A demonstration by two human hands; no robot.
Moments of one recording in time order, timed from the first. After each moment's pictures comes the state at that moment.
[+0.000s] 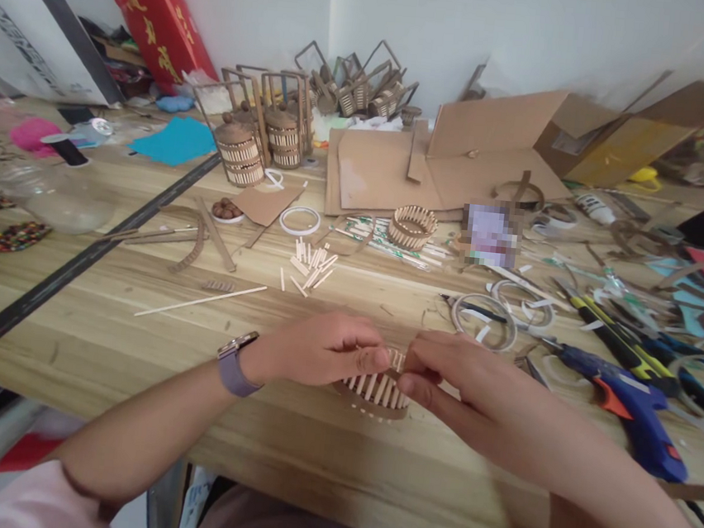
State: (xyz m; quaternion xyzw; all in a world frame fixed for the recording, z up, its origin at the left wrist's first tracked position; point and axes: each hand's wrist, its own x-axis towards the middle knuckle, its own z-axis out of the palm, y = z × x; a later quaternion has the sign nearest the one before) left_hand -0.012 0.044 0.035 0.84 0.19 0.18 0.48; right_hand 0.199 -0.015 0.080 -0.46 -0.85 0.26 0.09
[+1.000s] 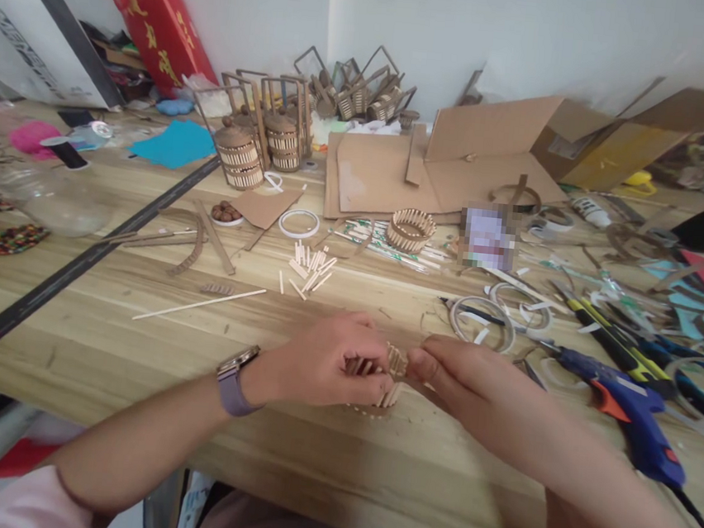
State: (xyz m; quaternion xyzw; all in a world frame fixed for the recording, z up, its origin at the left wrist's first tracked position) left_hand -0.004 0.033 0.036 0.86 0.18 0.25 0.41; right_hand 0.196 -0.013 0.079 -0.58 -0.77 0.25 0.08
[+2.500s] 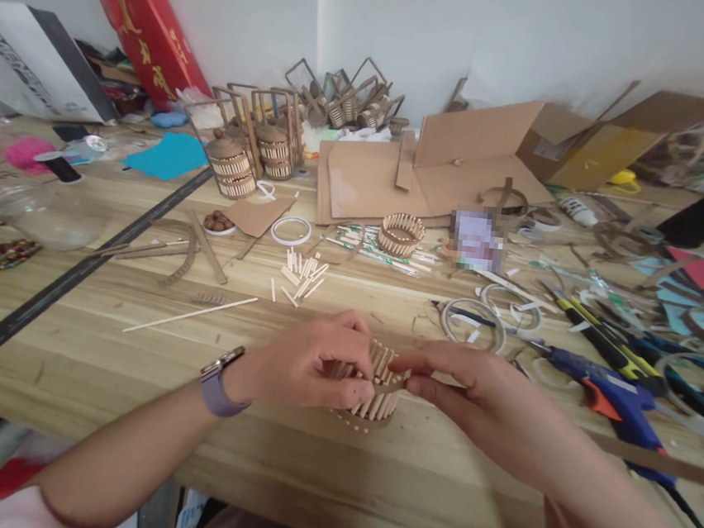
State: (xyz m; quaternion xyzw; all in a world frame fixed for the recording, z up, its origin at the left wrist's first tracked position) left_hand -0.013 0.042 0.033 0.86 0.14 0.25 0.43; right_hand 0.212 -0.017 0.075 -0.50 -0.78 0.33 0.18
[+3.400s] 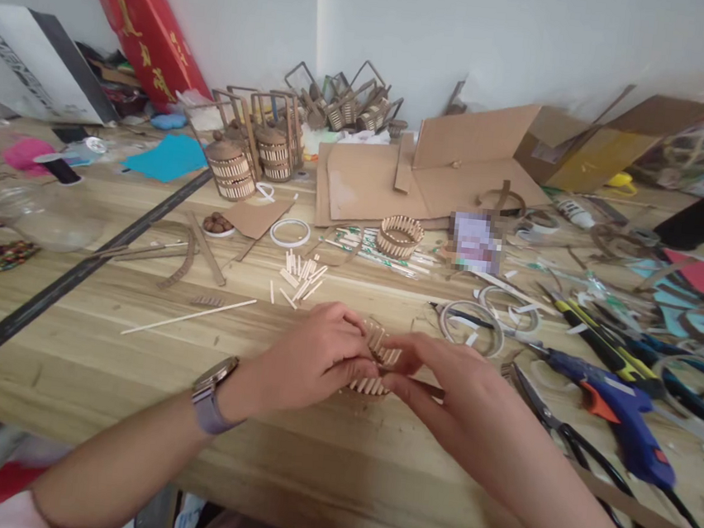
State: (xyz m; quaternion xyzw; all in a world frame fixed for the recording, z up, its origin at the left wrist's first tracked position) left_hand -0.007 0.034 0.039 0.89 0.24 0.24 0.29; right_hand 0.196 -0.024 0.063 -0.54 -0.80 0.17 0.22
